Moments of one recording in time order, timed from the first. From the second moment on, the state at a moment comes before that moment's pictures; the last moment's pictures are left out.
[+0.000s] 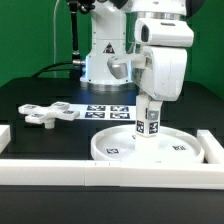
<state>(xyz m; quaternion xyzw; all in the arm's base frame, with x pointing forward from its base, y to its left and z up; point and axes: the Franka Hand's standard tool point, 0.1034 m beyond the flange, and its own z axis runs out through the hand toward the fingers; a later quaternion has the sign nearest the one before) 0.558 0.037 0.066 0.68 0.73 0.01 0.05</state>
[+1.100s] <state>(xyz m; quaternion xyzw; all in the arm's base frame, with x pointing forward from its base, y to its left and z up) 0.559 0.037 0.063 0.89 0.45 0.00 0.02</state>
